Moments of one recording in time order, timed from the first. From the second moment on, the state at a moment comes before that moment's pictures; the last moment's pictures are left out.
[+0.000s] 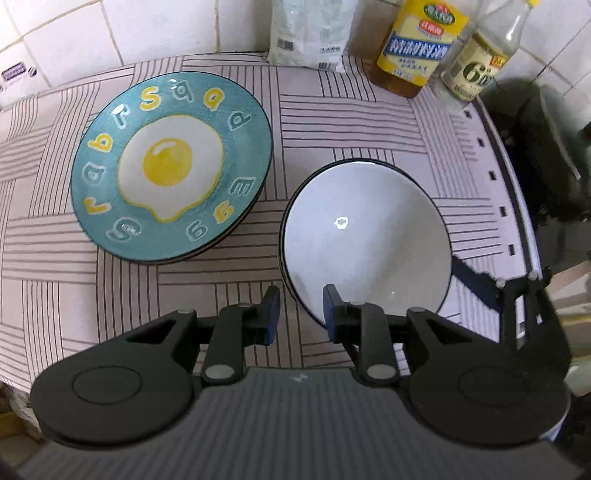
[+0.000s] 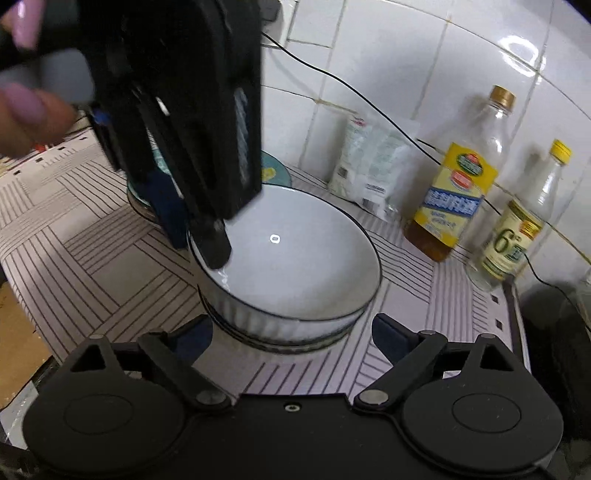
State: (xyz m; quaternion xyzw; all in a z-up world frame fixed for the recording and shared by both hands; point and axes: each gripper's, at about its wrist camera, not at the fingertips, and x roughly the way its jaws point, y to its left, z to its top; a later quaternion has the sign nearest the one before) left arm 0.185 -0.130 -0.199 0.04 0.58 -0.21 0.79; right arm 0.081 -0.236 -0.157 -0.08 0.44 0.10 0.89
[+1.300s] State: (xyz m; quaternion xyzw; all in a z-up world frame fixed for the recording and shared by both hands) left arm 0.210 -0.076 -0.261 -0.14 0.52 -0.32 0.78; right arm 0.073 -0.250 -0.222 0.06 0.40 0.08 0.91
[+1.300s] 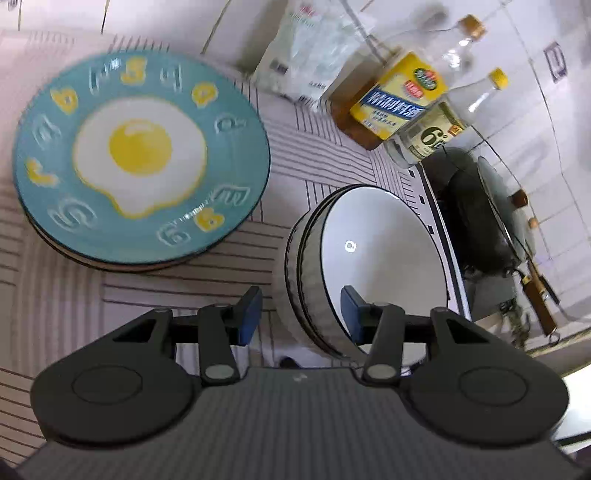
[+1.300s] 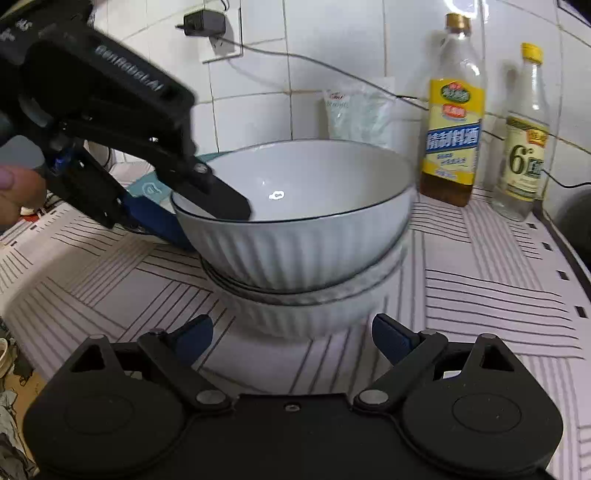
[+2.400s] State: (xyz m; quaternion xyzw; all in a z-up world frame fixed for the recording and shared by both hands) left arm 0.199 -0.064 -0.224 -0.10 0.49 -0.36 0.78; right arm 0.091 -0.242 -0.180 0.08 0.38 0.10 0.92
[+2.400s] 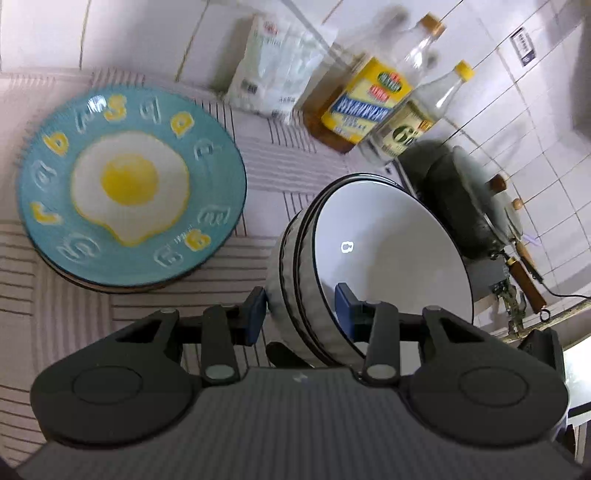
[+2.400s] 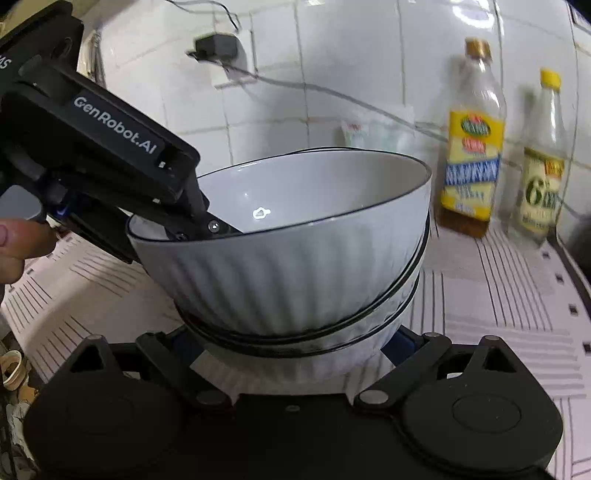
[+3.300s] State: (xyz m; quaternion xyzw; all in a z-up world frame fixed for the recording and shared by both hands) left arm 0.284 0.025 -0.181 -0.10 0.46 -0.28 0.84; right arm 0.205 -0.164 -0.170 0.08 0.33 0.20 0.92
